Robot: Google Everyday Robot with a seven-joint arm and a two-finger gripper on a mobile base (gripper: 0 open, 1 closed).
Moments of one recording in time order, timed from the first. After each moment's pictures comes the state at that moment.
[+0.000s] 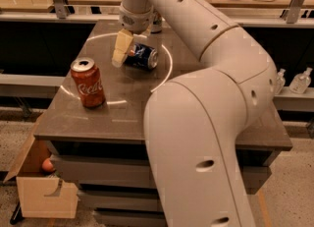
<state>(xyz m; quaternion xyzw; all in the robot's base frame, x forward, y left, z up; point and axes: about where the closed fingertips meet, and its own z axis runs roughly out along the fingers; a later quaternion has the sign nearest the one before) 0.723 0.067 0.863 -0.53 0.84 0.04 0.11</state>
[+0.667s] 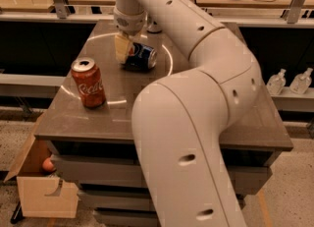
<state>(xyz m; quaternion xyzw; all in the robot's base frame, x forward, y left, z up) 0.734 0.078 0.860 -0.53 0.84 0.03 0.11</state>
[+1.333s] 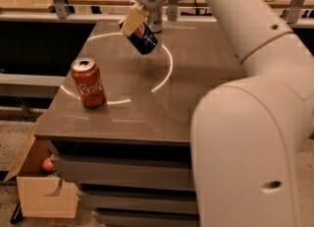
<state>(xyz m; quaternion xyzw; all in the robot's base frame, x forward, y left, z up) 0.725 0.061 0.949 -0.56 0.76 0.15 0.28</state>
